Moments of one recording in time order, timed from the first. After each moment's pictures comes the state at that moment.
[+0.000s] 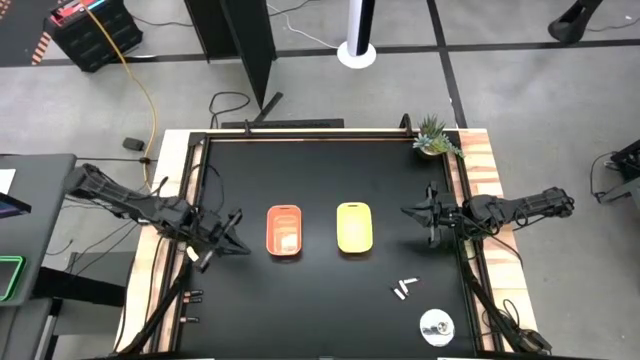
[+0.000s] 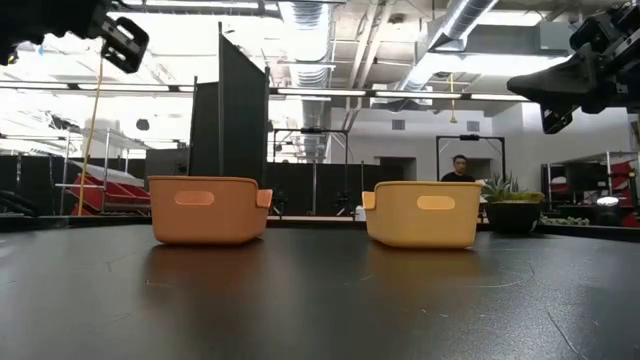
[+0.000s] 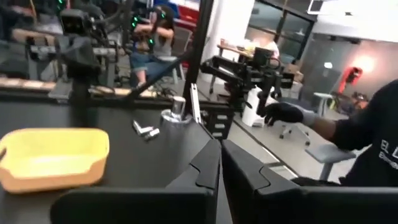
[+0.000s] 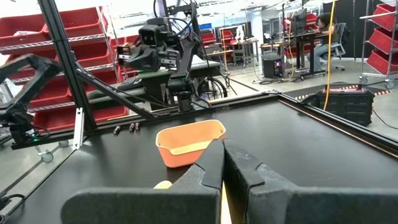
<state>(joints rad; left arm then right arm) -0.33 0.53 0.25 0.33 0.06 -0.20 0.21 0.02 0.00 0.07 0.36 0.14</state>
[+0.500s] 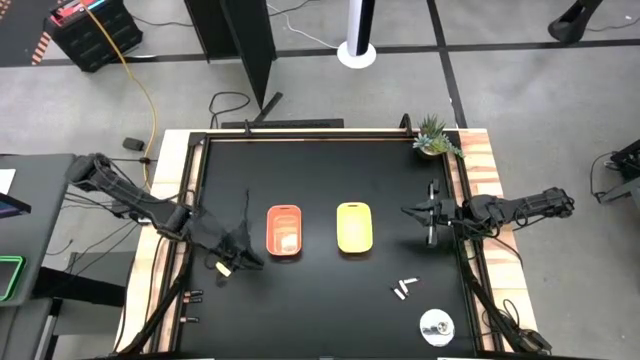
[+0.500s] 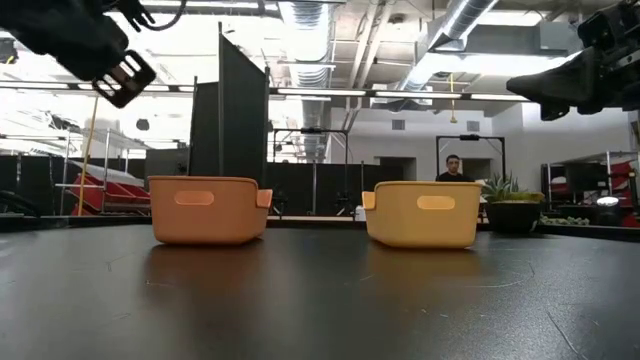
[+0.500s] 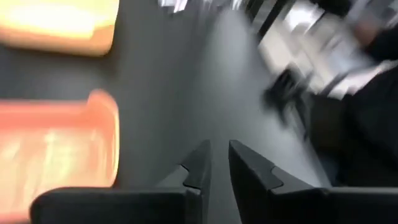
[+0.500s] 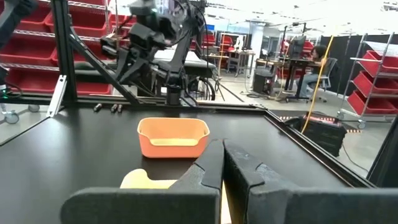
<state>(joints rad) -0.45 0.91 0.52 -0.11 -0.06 -0.39 0.21 0.02 0.01 0.07 0.36 -0.11</state>
